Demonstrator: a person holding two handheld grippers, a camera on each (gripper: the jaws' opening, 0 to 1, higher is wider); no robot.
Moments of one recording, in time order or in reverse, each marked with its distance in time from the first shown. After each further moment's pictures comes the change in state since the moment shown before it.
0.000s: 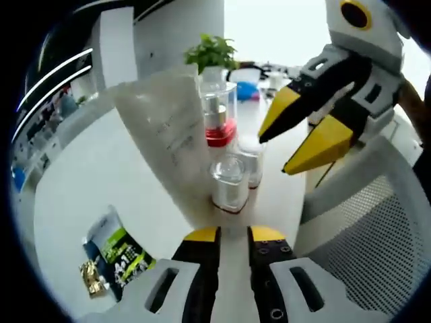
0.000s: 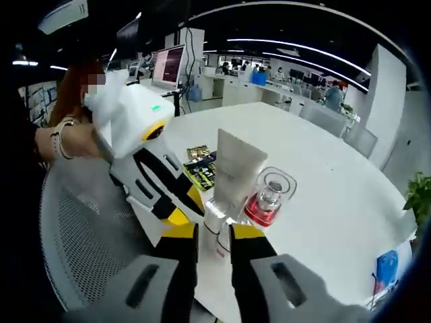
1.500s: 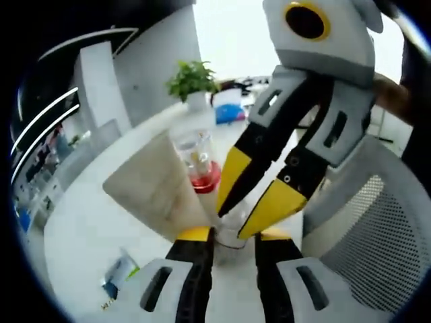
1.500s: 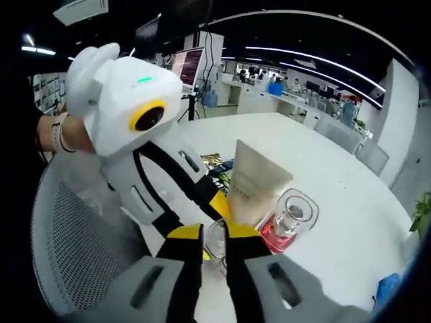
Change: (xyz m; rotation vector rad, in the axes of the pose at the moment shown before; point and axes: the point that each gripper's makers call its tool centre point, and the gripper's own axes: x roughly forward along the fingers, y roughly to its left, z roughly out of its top) left arm 0.001 -0.007 0.036 0.188 -0.117 -0.003; right arm 0.023 0.005 0.011 -0.052 -0.064 0.073
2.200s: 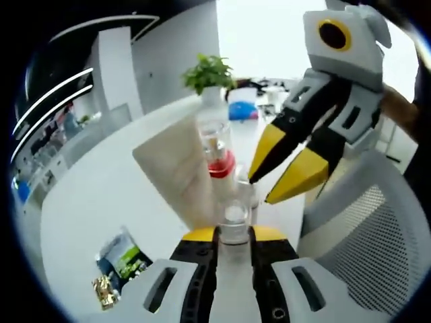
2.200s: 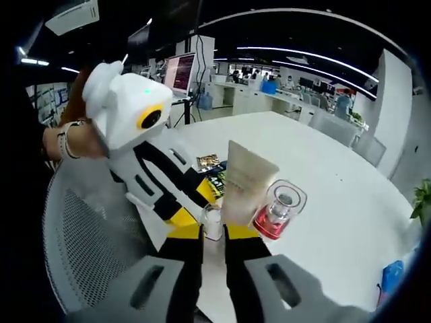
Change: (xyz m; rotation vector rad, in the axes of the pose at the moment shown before) left arm -0.019 0.006 -0.016 -0.144 0.021 0.041; right arm -0.014 0.006 -0.004 0.048 0.000 0.000
